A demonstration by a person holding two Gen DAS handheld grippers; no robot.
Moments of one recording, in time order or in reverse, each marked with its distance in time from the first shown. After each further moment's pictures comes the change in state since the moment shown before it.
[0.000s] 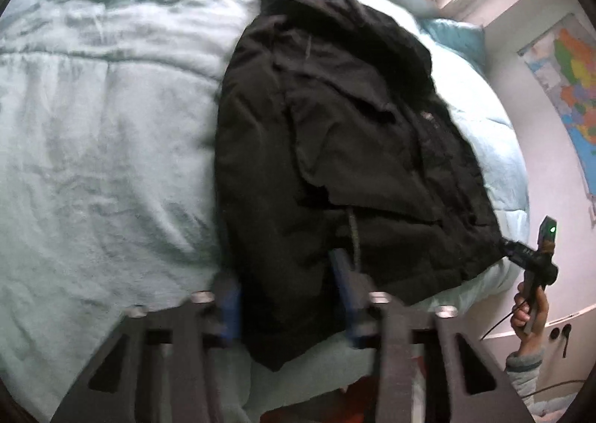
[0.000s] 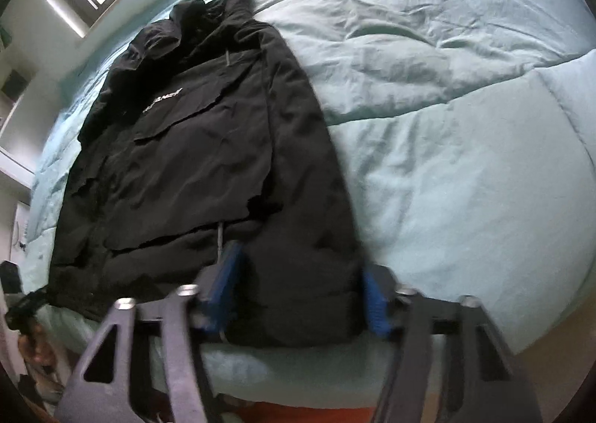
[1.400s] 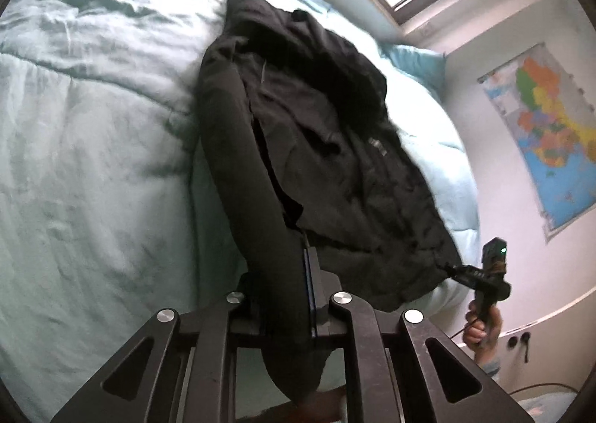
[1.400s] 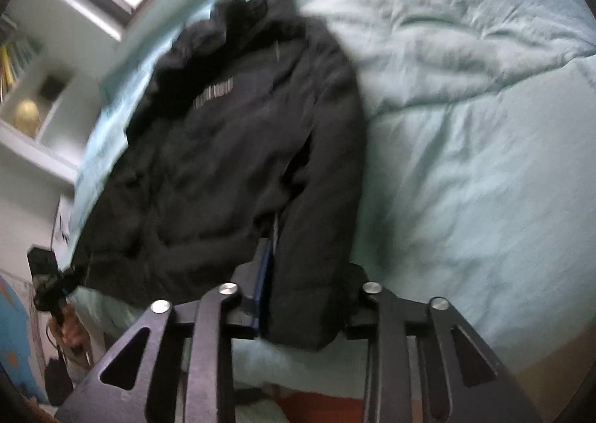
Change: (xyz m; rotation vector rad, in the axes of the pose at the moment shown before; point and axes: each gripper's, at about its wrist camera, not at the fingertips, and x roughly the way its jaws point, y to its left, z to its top) left arm -0.001 -0.008 0.011 -0.045 -0.046 -0.184; right arm 0.014 0.015 -0.002 0.015 0.085 0.230
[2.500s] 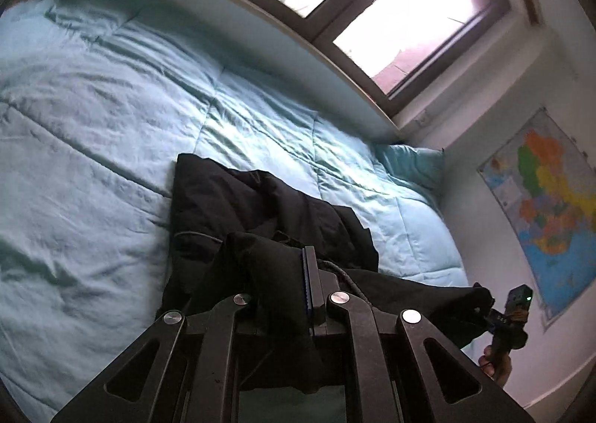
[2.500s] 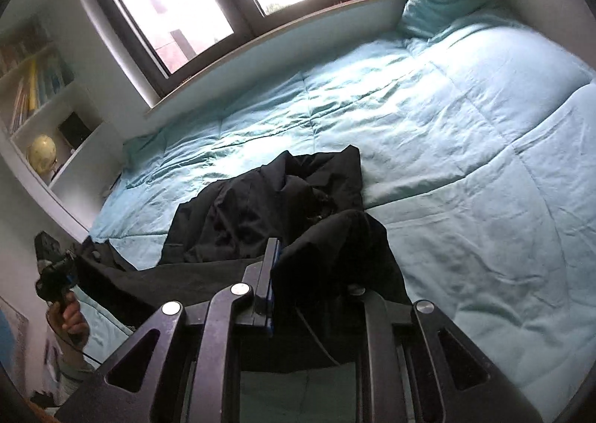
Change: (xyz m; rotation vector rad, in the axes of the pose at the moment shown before) left arm 0.013 -0.053 0.278 0.005 -0.273 -0.038; right arm -0.050 0.097 0.259 -0.127 -0.317 0.036
